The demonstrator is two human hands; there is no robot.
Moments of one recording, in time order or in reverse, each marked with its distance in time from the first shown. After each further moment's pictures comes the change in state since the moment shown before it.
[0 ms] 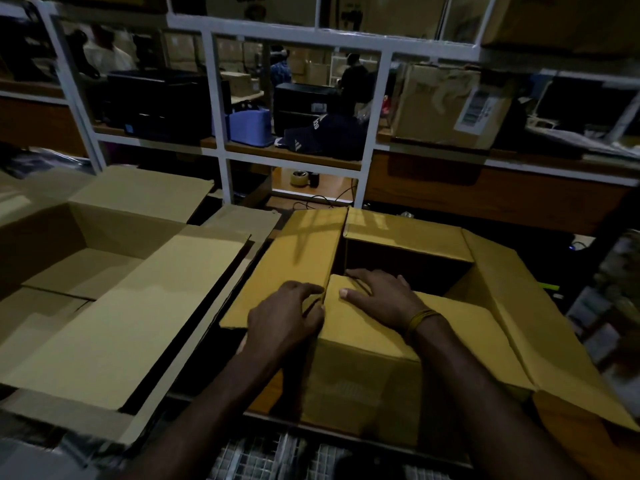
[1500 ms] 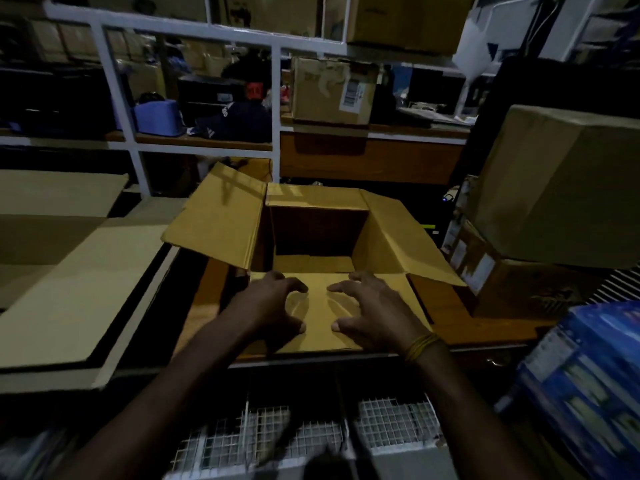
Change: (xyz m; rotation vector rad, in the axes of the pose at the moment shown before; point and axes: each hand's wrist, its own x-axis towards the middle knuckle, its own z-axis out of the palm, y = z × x) left_hand -0.103 0.065 -0.029 0.098 -0.521 0.284; right_hand -0.248 -0.015 -0.010 -0.047 0.118 0.157
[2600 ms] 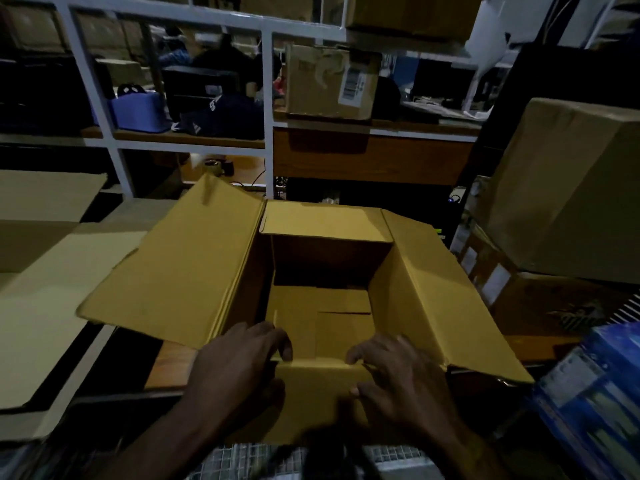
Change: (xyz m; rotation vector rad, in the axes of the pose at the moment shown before) left_hand -0.023 0.002 0.022 0.279 0.139 0.099; right_hand -0.030 0.049 0.035 0.038 0.182 -0.163
